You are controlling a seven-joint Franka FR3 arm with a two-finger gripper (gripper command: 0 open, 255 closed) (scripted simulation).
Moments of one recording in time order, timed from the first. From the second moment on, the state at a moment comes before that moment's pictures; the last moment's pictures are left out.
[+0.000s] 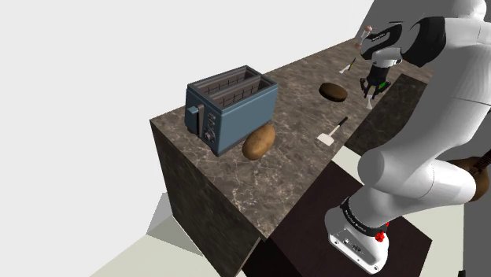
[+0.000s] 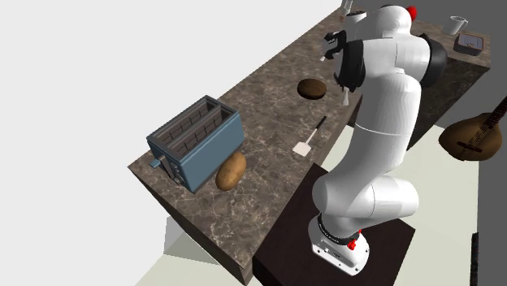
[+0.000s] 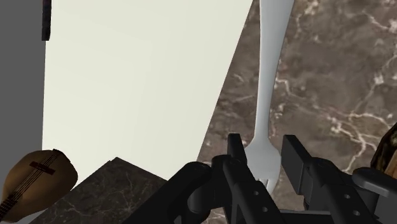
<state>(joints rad) -0.85 0.47 -0.22 -1.61 -0.16 2.04 0.18</state>
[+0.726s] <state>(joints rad) -0.85 0.51 -0.22 -1.64 -0.16 2.11 0.19</state>
